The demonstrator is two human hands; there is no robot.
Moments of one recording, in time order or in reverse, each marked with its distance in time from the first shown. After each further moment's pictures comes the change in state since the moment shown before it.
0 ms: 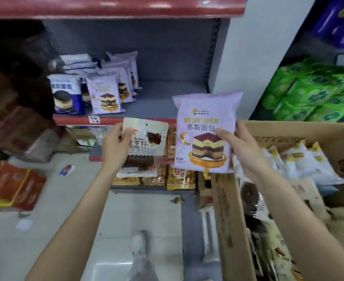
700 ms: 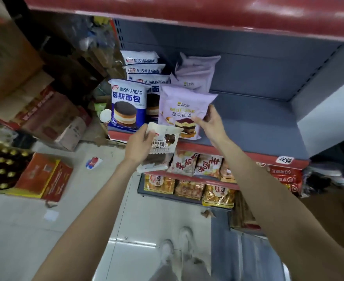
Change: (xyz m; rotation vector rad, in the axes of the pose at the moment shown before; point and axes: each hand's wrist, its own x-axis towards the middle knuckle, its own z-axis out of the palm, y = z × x) left_hand 0.205 -0.170 -0.097 0.178 -0.204 -0.152; right_hand 0.273 0.067 0.320 -0.205 -0.177 -0.074
